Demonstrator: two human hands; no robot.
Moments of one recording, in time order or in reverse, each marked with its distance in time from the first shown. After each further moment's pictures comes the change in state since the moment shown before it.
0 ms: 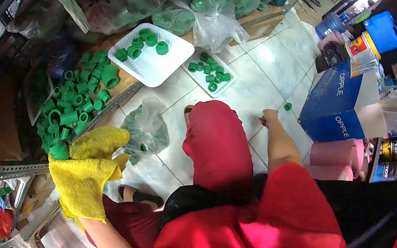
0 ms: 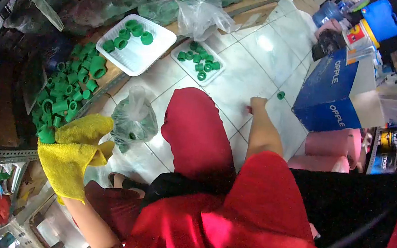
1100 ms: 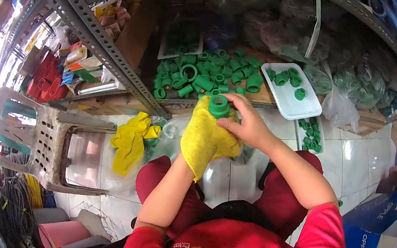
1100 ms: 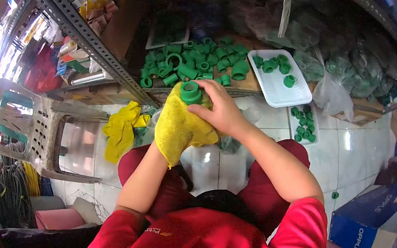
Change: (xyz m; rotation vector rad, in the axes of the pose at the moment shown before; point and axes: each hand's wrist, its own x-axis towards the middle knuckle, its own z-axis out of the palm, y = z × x) left_hand -0.035 -0.050 0.057 -0.086 0.006 -0.118; right_hand -0.518 -0.269 0.196 -0.077 -0.913 -1.858
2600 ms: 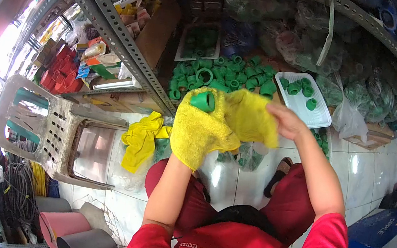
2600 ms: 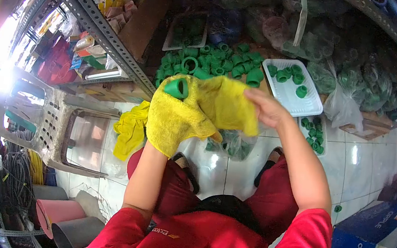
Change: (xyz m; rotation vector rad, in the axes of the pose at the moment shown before) left_hand 0.016 0.006 -0.074 0.224 0.222 0.068; right_hand -0.006 0.066 -0.050 1.128 -0.114 0.728
